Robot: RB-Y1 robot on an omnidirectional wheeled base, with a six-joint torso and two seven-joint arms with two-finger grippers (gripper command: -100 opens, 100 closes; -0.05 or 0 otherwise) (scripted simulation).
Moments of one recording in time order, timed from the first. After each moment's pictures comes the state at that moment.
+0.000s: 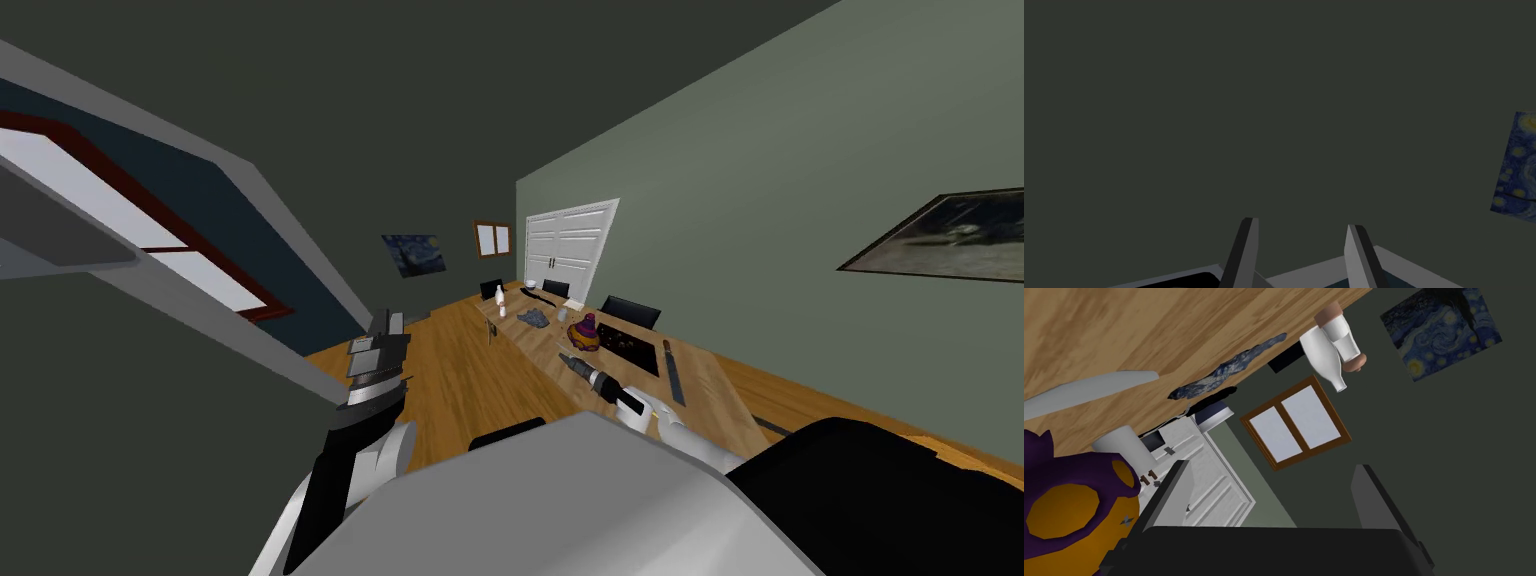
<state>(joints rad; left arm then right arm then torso) 0.45 0.01 -0.01 -2.35 -0.08 -0.42 -0.03 0.23 -0.78 0.41 -1.22 -0.18 -0.54 0.43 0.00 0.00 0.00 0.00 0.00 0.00</state>
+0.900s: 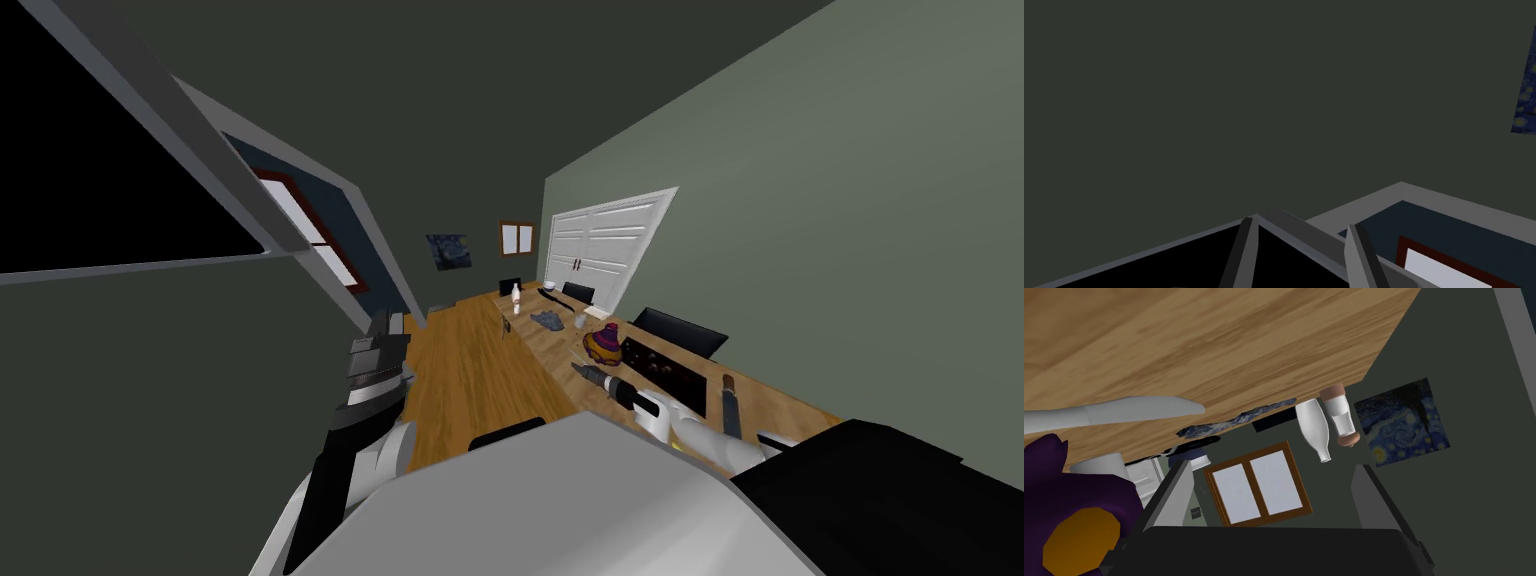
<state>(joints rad) 0.45 0.01 -0.01 -2.35 -0.08 -0.42 -0.03 0.15 -0.89 0.57 -0.98 -0.25 -0.56 0.53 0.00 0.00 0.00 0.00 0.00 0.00</state>
